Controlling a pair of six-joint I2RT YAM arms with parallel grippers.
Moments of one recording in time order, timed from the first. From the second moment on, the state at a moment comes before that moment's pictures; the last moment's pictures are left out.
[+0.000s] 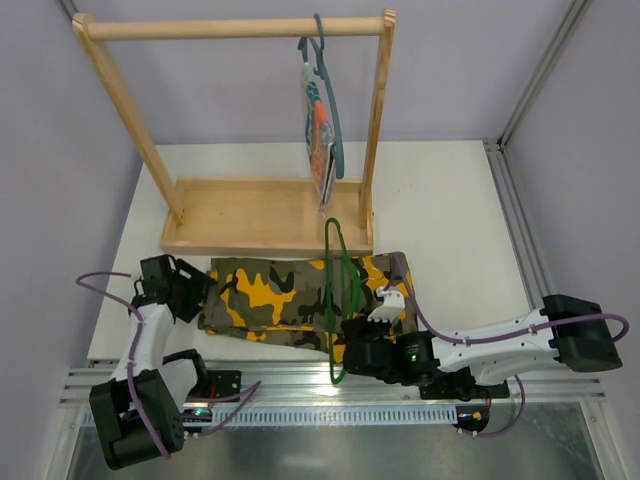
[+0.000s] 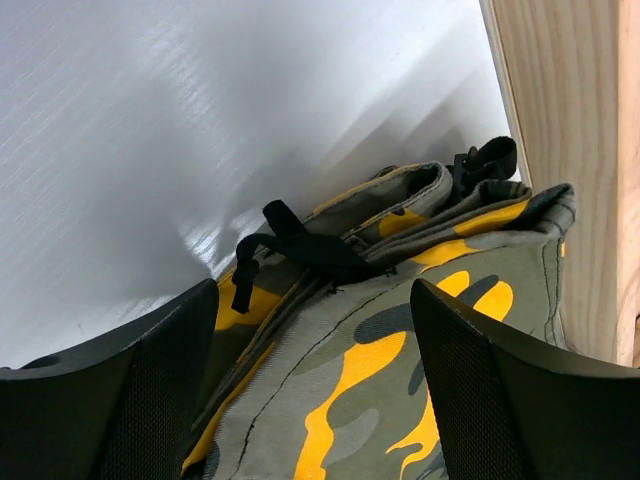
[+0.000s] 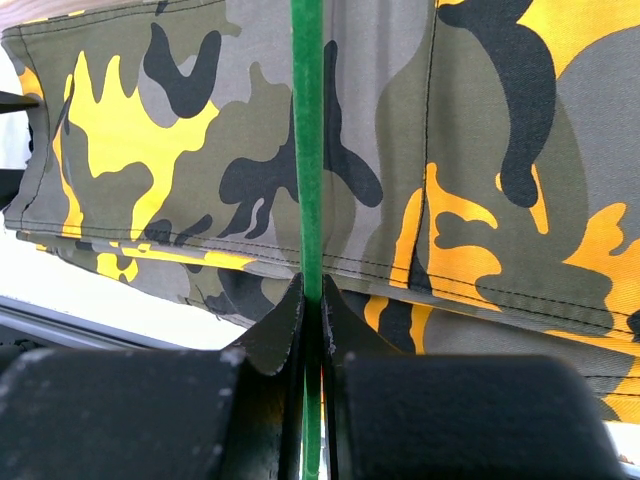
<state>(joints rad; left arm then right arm) 0.28 0.94 0.40 -0.44 0.15 -0.79 1.56 1.17 0.53 -0.29 0.93 1.42</state>
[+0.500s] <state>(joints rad) 0.22 1.01 0.41 -0.41 0.10 -0.81 1.55 1.21 0.55 -0.28 0.93 1.39</state>
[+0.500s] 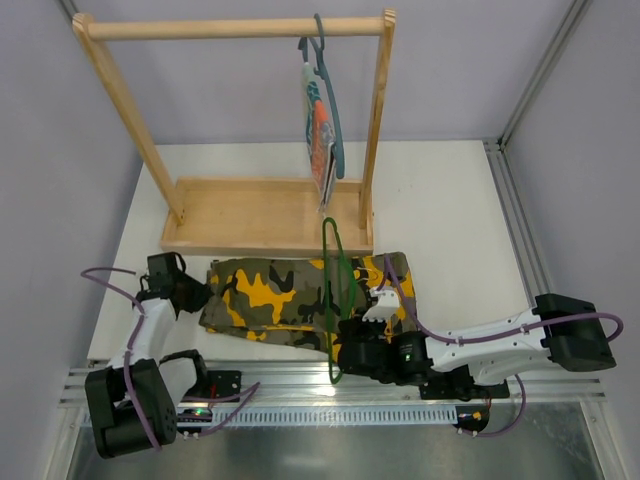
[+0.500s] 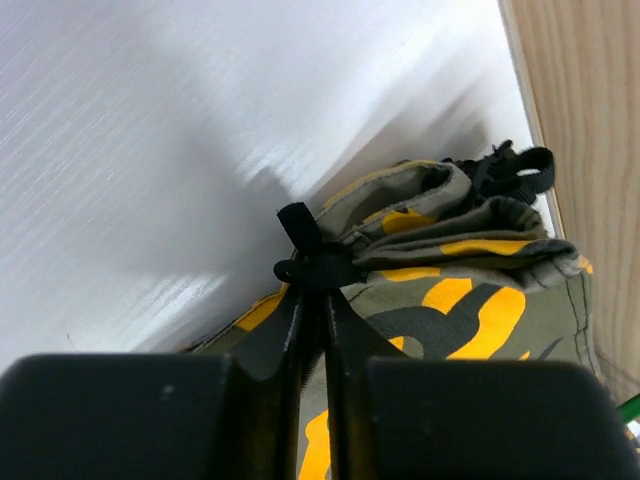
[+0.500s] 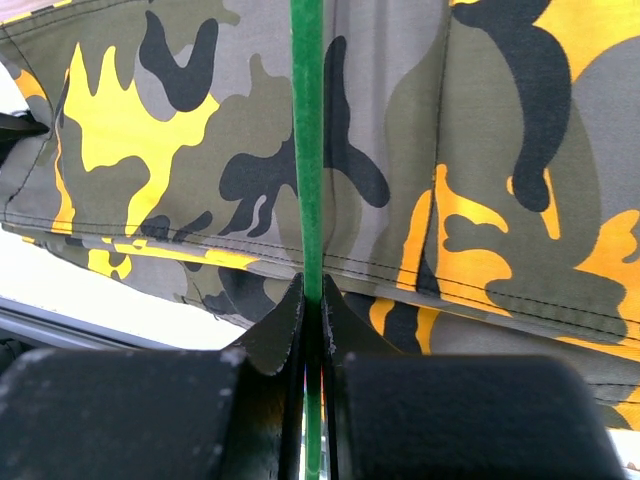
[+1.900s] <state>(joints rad) -0.38 0.75 0.49 -0.46 -0.05 -0.88 1.50 1.38 0.68 -0.13 0.87 1.22</state>
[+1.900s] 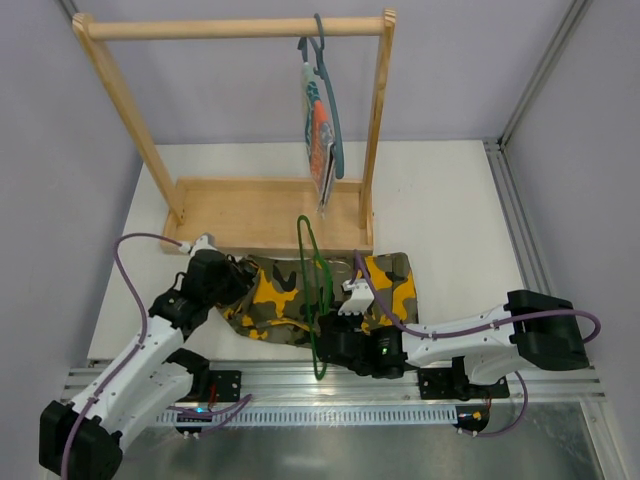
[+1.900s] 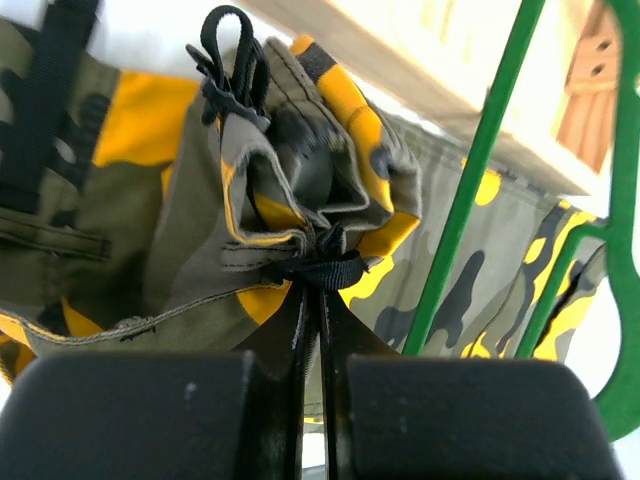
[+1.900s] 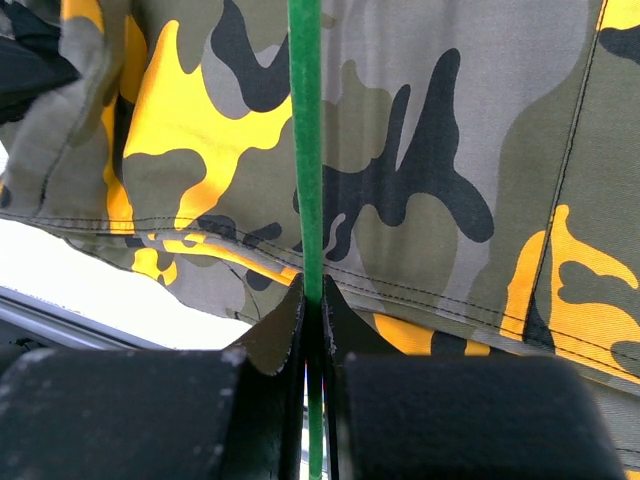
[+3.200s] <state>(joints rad) -0.17 0.69 0.52 -1.09 -0.28 -1.50 1.49 1.33 0.61 -0.10 0.84 1.22</state>
